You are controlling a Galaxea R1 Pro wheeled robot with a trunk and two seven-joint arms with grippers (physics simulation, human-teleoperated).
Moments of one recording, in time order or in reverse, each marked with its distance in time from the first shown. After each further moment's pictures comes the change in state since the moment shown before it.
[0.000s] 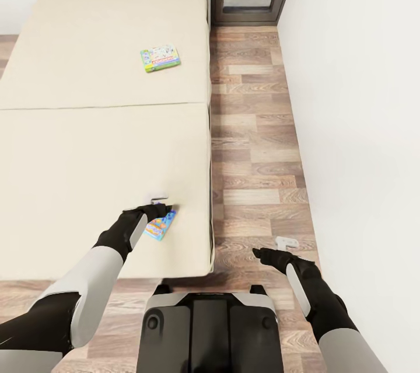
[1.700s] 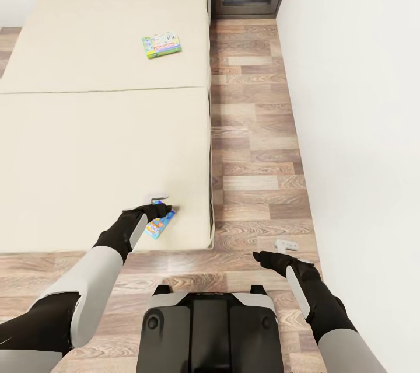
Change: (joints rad) left arm 0.000 0.000 0.000 0.000 0.000 0.000 0.000; right arm 0.000 0.000 -0.002 0.031 0.007 -0.003 -0.001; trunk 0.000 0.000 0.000
